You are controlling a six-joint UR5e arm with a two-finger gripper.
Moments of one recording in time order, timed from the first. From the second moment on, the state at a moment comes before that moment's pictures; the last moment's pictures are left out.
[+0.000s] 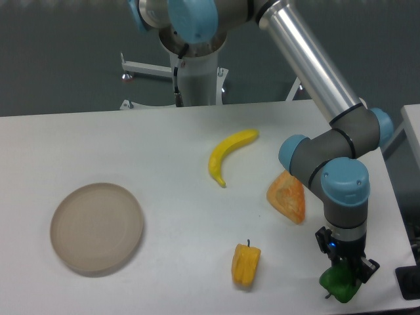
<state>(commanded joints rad) 2.36 -2.50 -0.84 -0.96 1.62 1.41</state>
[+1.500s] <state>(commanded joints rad) 2.04 -1.97 -1.47 -1.03 1.49 0.68</state>
